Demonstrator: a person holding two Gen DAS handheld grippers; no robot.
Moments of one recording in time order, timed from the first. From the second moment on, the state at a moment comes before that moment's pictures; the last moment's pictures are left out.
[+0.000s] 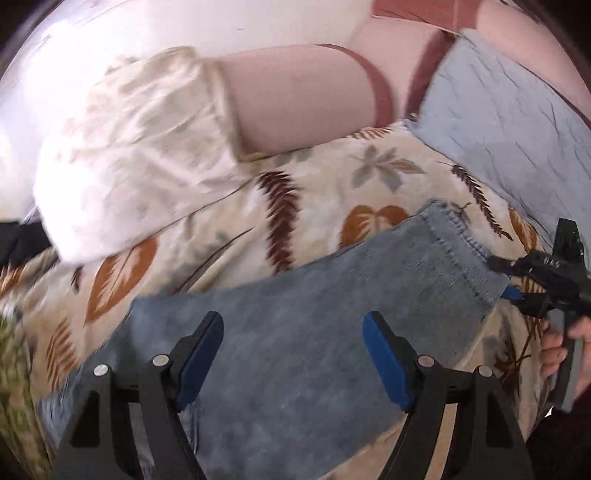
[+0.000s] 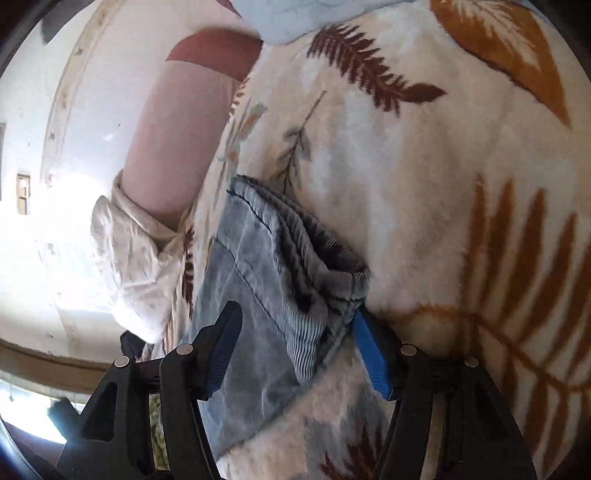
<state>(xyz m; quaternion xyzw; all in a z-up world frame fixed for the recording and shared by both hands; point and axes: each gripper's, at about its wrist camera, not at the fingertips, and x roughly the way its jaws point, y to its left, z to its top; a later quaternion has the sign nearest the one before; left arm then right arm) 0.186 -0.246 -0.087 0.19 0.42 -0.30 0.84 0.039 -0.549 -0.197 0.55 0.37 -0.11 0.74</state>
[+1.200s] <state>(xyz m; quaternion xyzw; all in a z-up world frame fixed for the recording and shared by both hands) 0.245 -0.487 -0.172 0.25 0.50 -0.53 0.64 0.031 -0.561 -0.215 0.58 0.35 -0.10 0.73</state>
